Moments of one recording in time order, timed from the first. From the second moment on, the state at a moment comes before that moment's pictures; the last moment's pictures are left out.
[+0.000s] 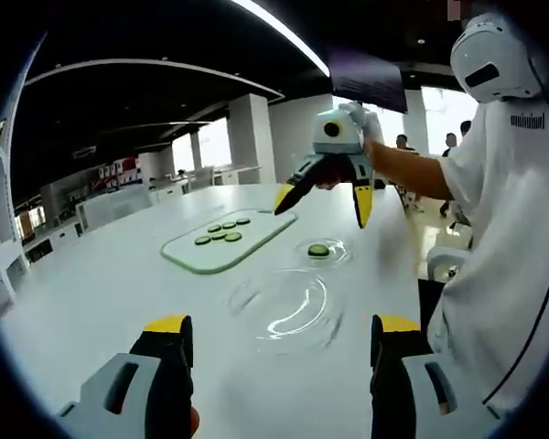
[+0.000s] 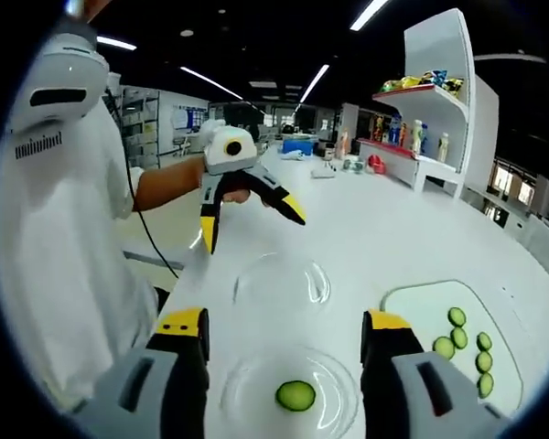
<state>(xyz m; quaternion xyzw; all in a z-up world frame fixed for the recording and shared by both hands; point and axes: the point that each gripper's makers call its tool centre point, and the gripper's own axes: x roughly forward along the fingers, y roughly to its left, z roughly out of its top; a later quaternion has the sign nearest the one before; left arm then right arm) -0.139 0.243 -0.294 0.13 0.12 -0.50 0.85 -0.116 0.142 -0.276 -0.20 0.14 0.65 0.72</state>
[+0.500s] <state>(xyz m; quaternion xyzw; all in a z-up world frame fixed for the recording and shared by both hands) -0.133 0.235 -0.300 0.14 0.13 -0.53 0.83 -0.116 0.165 -0.292 -0.21 0.16 0.66 0.71</state>
